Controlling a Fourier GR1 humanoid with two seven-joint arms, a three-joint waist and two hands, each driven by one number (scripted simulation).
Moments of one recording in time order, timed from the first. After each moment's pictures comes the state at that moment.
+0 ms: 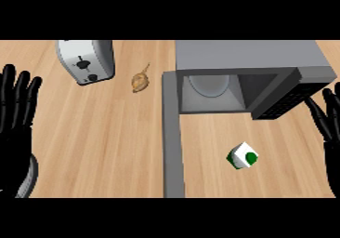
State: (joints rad) left arm -0.05 0.11 0.02 -2.10 0.00 0.01 0.00; right arm 0.07 -0.12 -0.03 -2.10 -0.02 0.01 -0.01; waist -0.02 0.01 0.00
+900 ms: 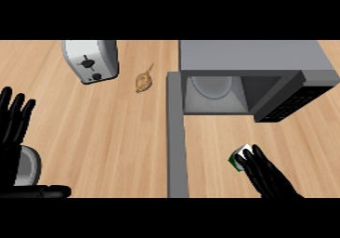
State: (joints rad) left arm 0.10 0.13 0.15 -2.05 0.22 -0.11 0.04; right arm 0.36 -0.09 0.35 -2.18 -0.14 0.26 -0.12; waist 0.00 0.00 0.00
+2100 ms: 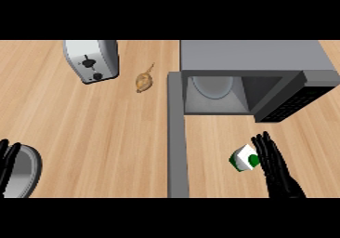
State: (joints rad) left arm 0.41 0.05 0.18 -2.18 0.23 -0.28 -0.09; right arm 0.35 -0.04 0.24 -1.90 0.08 0.05 -0.41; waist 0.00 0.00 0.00
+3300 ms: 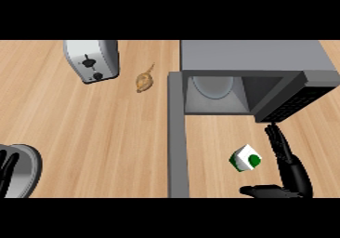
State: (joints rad) left arm 0.48 0.00 0.18 -2.23 0.22 -0.32 -0.10; right arm 0.09 -0.15 -0.03 -1.28 0.07 0.11 -0.69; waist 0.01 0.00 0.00
